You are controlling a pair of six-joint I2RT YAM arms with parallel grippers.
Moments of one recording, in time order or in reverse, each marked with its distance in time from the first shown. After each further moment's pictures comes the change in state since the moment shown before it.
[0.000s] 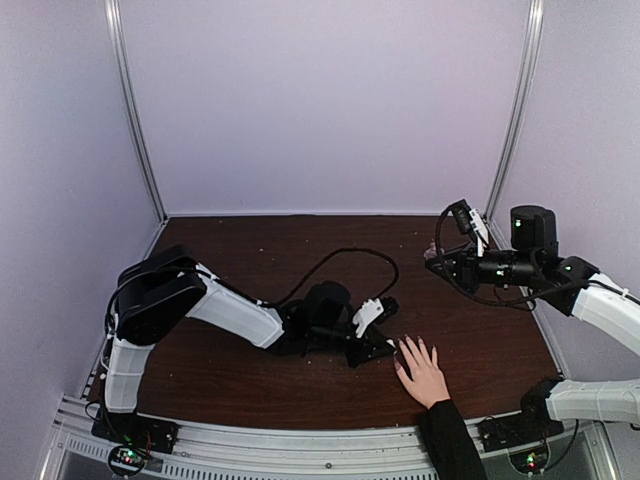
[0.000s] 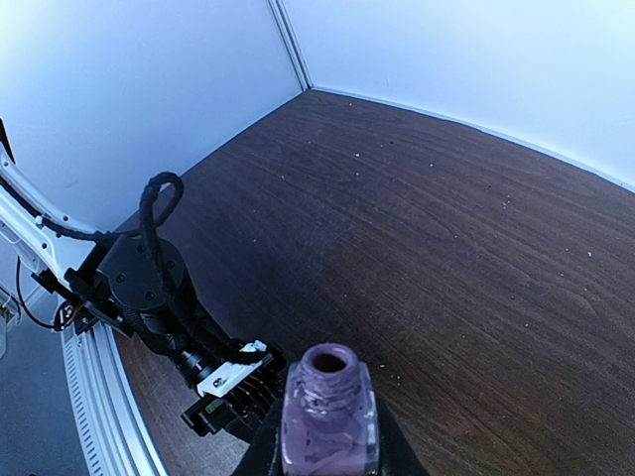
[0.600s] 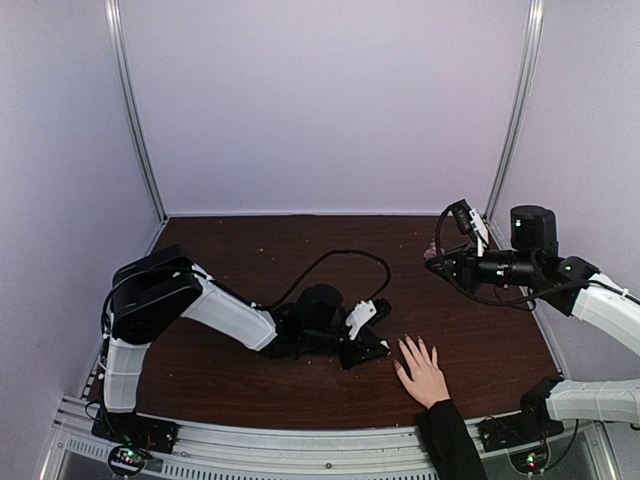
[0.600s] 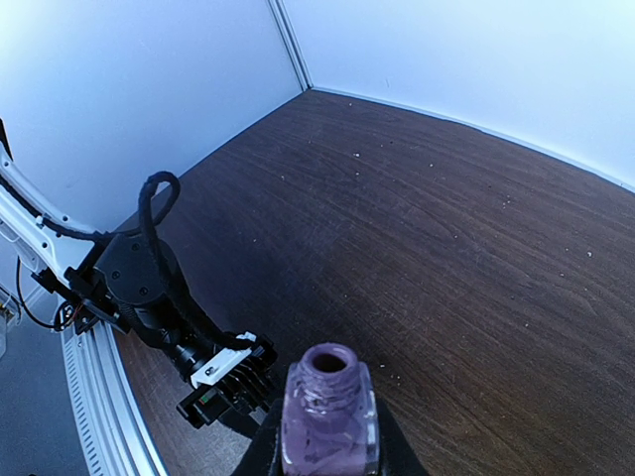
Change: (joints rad) left arm 0.006 -0.025 -0.065 0.042 -0.020 -0.008; right arm 0.000 0.000 0.000 0.000 0.000 0.000
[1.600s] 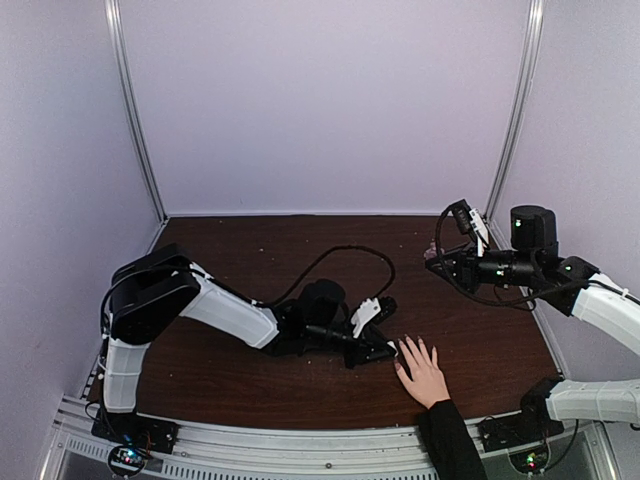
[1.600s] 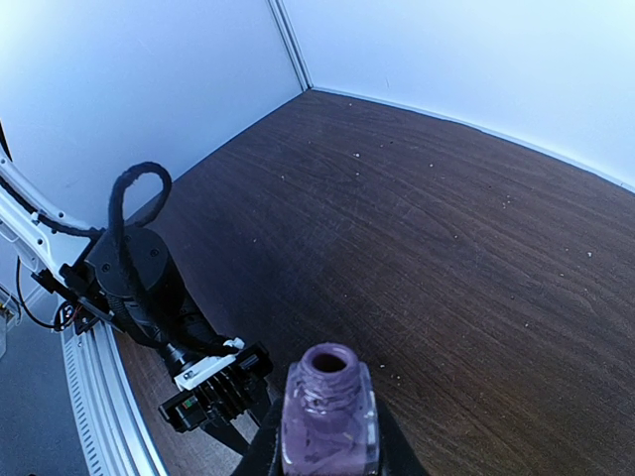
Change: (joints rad) left arm -0.005 -0.010 0.023 0.014 0.106 -0.007; right arm 0.000 0.000 0.000 0.000 0.000 0.000
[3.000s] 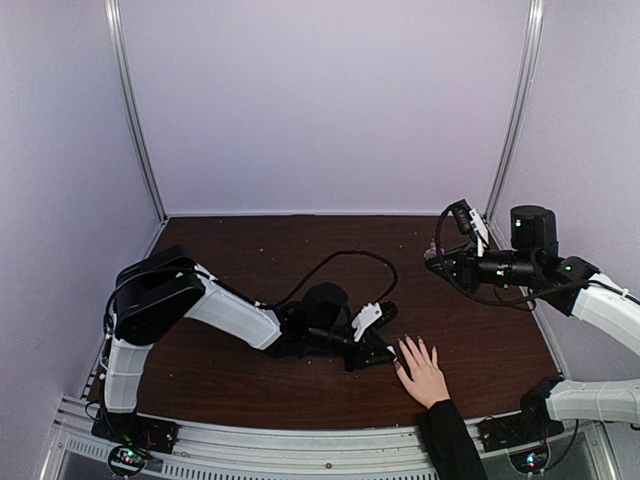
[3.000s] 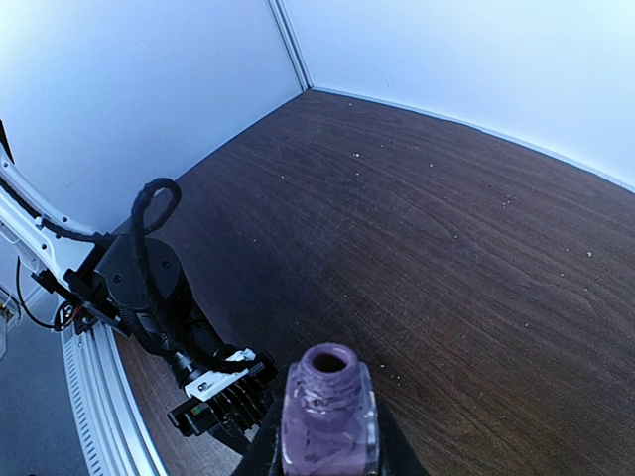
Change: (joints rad) left arm -0.005 0.025 0.015 -0.034 0.005 0.000; right arm 0.000 0.000 0.000 0.000 0.000 0.000
